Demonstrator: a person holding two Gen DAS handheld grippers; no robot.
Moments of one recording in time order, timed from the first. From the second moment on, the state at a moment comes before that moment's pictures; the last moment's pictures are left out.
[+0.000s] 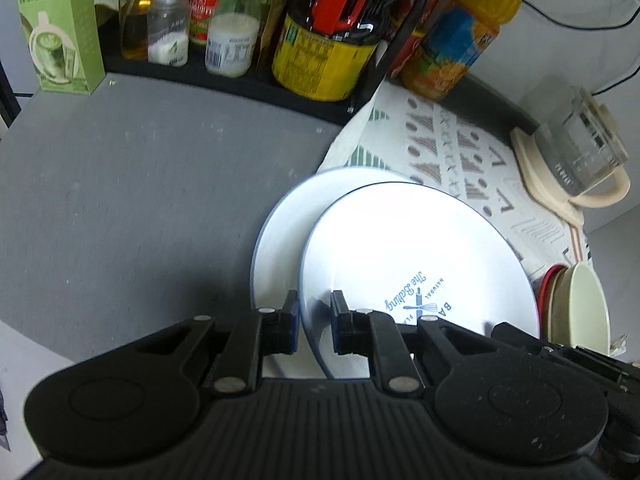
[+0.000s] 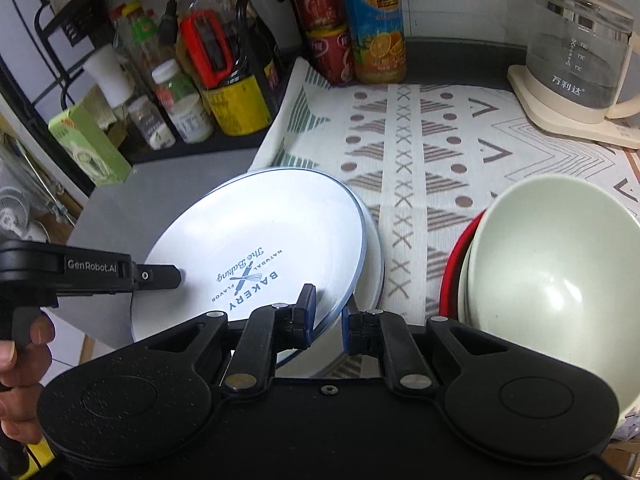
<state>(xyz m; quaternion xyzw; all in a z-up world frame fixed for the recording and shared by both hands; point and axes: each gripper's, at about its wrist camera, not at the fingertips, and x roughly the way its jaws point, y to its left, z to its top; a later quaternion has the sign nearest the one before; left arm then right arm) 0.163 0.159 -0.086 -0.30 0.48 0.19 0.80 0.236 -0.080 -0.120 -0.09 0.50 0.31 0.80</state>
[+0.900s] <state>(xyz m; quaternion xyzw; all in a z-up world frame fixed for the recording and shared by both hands) 0.180 0.149 -0.113 -0.27 0.51 0.16 0.80 0.233 -0.077 -0.134 -0.13 0.52 0.27 0.80</state>
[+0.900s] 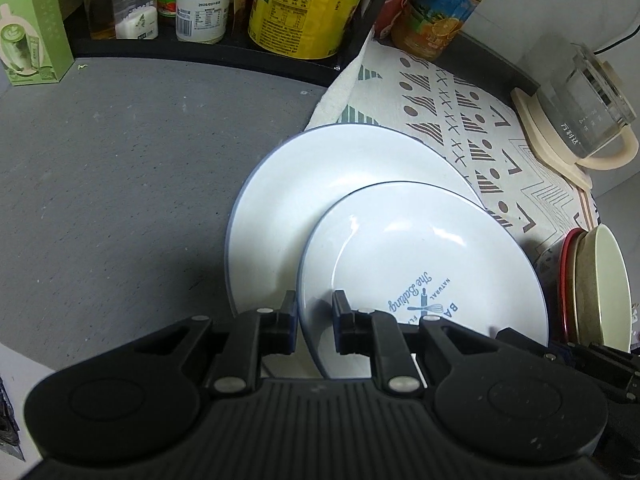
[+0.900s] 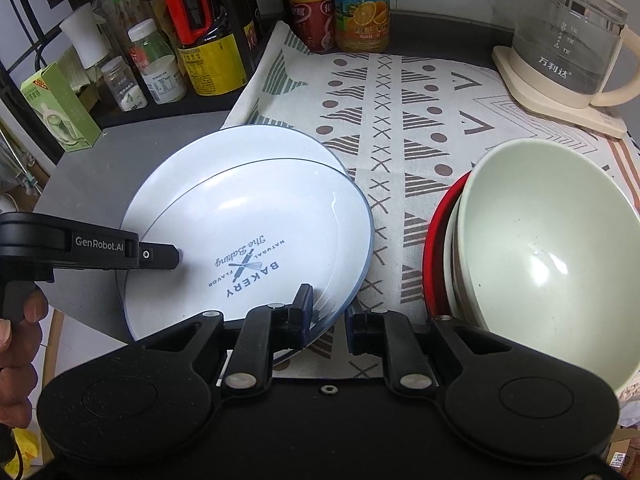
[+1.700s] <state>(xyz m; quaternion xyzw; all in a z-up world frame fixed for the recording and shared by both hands) 0.193 0.145 -0.106 -0.19 0.52 0.22 0.80 0.232 -0.076 -0.121 -0.12 0.50 0.30 0.80</state>
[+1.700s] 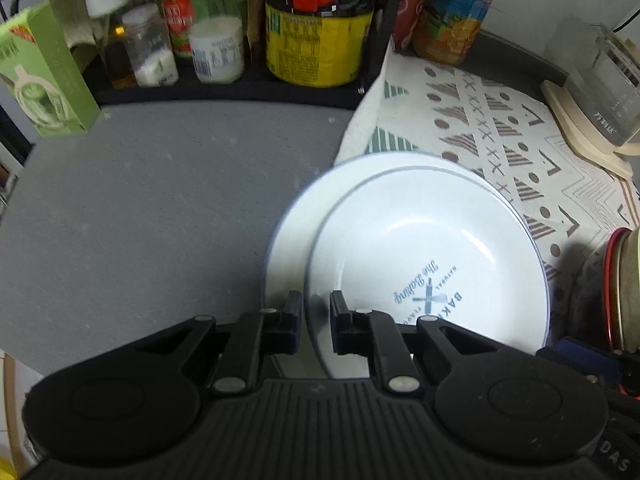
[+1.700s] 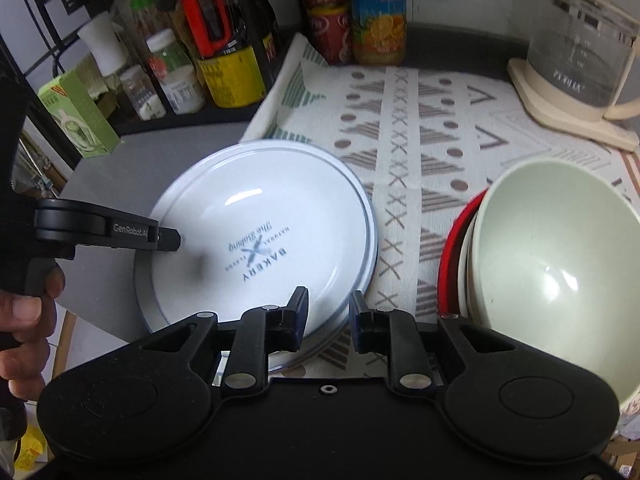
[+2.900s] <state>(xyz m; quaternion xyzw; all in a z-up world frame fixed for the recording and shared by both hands) 0.208 0.085 -0.023 -0.18 0.45 0.15 0.86 0.247 -0.181 -0.057 0.03 0.41 0.20 0.89</state>
